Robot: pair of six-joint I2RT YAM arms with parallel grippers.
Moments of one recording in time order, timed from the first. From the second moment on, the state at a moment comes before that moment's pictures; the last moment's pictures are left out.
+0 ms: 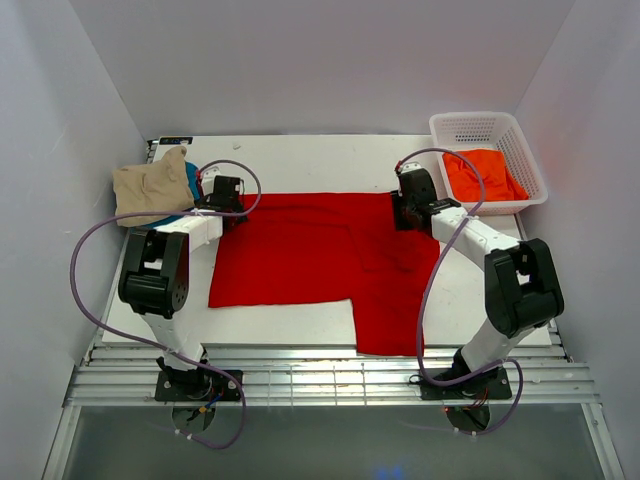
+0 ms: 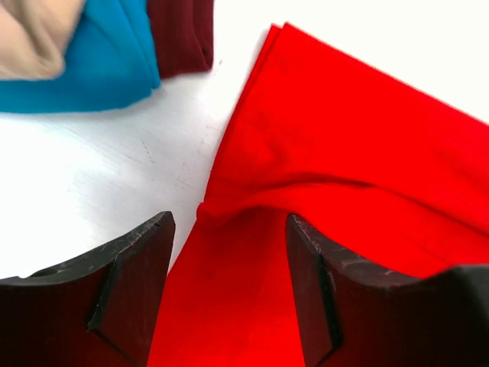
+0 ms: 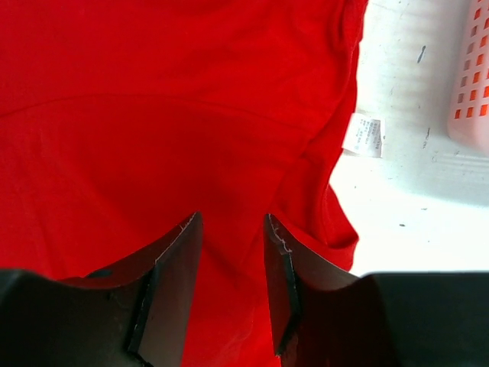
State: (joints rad) left arm -0.19 1.81 1.07 -0.11 -0.46 -0.47; right arm 0.38 1.64 1.10 -0.29 0.21 0.08
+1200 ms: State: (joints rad) left arm -0.19 1.85 1.08 -0.10 -0.50 -0.47; right arm 0.39 1.66 1.10 -0.29 0.22 0.07
